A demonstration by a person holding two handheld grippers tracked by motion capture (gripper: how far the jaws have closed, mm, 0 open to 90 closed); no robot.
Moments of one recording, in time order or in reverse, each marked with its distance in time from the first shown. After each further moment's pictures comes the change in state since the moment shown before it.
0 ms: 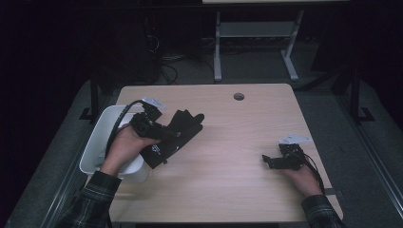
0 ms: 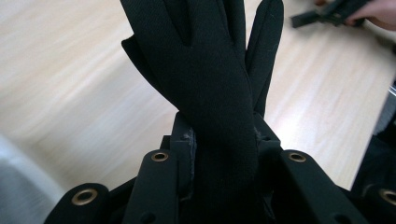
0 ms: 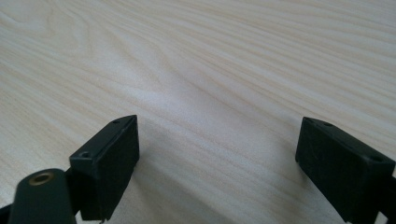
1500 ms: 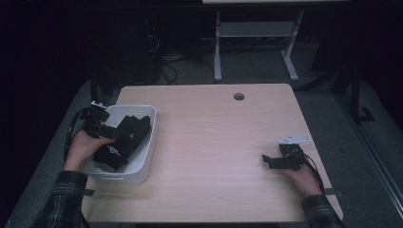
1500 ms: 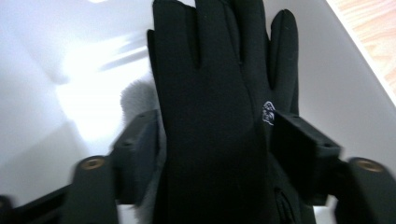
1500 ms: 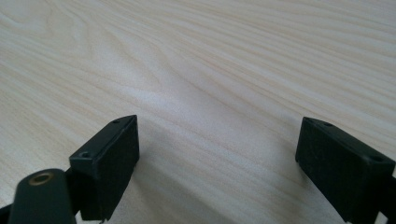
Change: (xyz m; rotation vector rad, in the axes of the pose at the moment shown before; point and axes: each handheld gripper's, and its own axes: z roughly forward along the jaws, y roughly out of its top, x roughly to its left) left arm 0.128 -0.104 -0.029 0.031 0.251 -0.319; right arm 0.000 0.000 0.000 -0.001 -0.002 0.003
